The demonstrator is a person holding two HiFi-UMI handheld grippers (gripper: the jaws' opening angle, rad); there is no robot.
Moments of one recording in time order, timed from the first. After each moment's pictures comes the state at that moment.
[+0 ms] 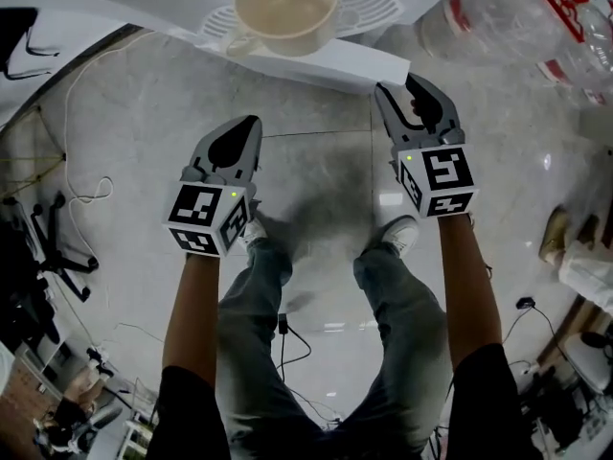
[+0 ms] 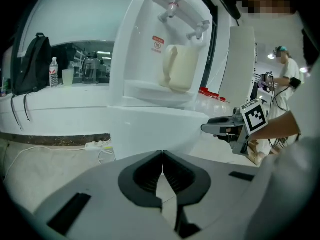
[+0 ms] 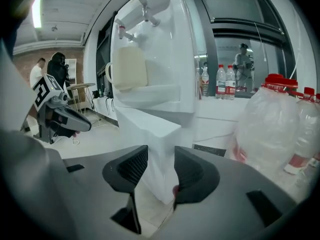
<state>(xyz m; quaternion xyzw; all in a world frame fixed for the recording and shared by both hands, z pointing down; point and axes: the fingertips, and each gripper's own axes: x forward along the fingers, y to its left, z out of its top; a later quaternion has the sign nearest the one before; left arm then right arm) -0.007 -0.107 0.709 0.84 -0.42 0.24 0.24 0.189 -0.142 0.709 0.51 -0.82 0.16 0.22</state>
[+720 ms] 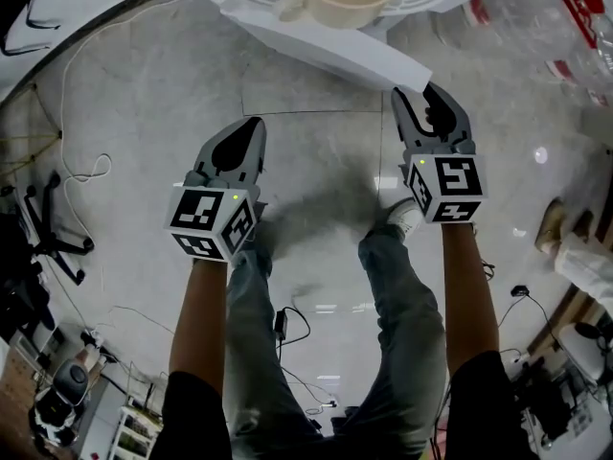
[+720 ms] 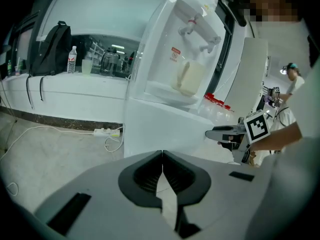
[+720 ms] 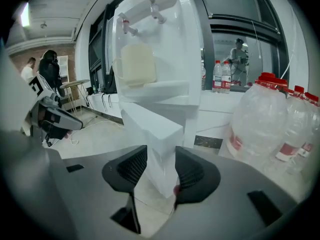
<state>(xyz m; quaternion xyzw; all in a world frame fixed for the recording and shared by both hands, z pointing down) -0.050 -0.067 0.705 0.81 -0.44 0.22 0.30 0.169 -0.104 0.711 0.53 -0.79 0.20 0.25</state>
